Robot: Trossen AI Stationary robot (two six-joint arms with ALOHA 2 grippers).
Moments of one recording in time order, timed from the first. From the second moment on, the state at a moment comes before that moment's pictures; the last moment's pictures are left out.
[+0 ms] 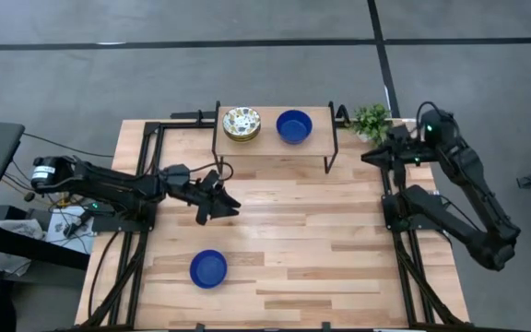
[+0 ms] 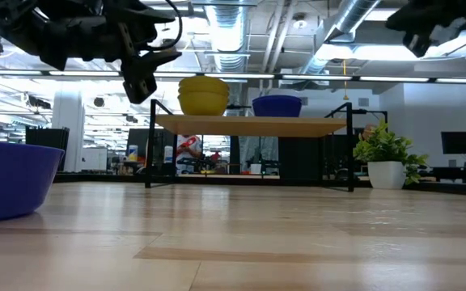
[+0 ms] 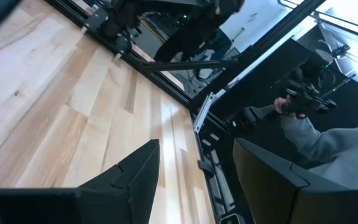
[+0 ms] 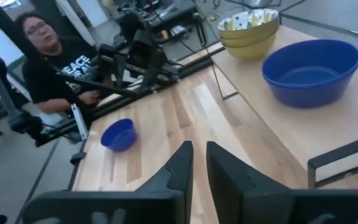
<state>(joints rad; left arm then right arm) 0.02 0.99 0.38 0.66 0.34 -0.69 -1.04 0.53 0.83 -0.81 -0.96 -0.07</state>
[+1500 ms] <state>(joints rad) -0.32 0.99 0.45 0.54 -0.07 -0.83 -0.54 0.01 0.17 -0.23 -0.35 0.56</state>
